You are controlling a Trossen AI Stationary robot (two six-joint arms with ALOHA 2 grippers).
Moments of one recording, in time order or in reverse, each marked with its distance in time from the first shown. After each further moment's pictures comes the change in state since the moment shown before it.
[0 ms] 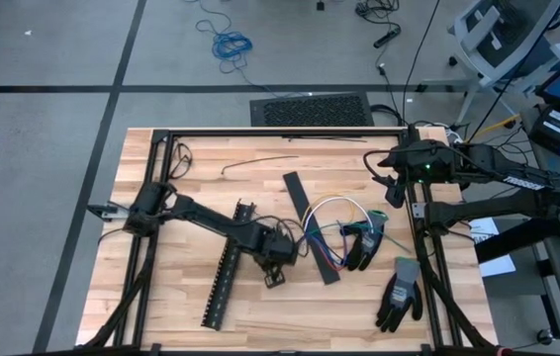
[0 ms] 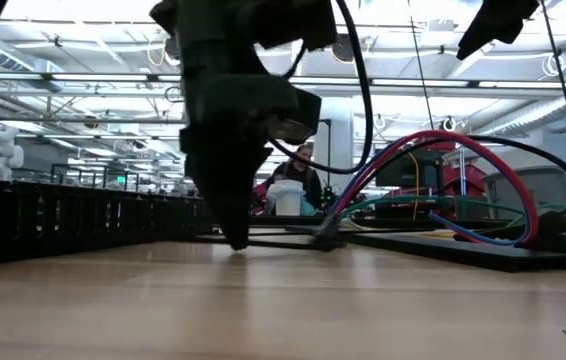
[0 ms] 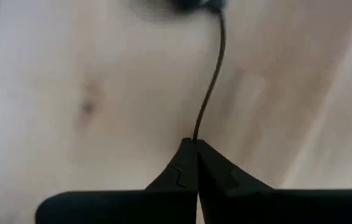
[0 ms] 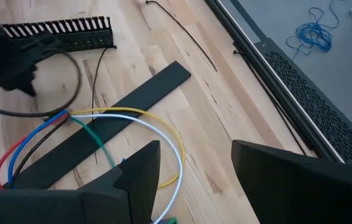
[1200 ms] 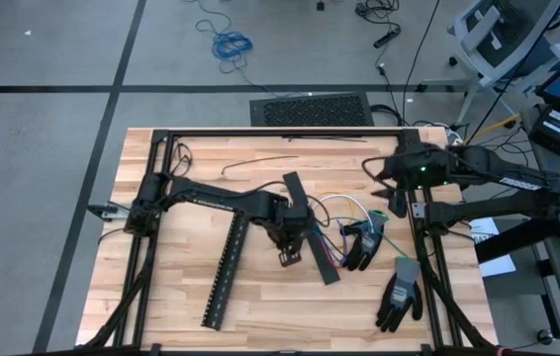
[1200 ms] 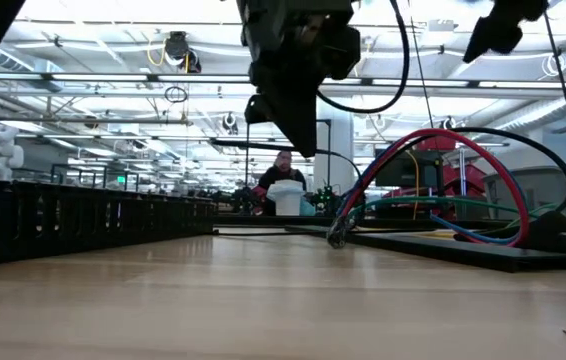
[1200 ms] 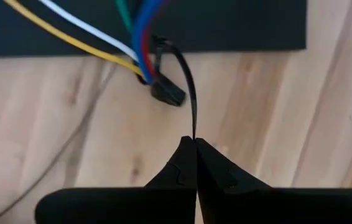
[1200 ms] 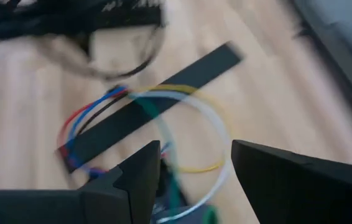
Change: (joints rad) left arm 0.146 -0.005 0.300 -0.188 0.081 0.187; right arm 0.000 0.000 -0.053 0.008 -0.222 -0.029
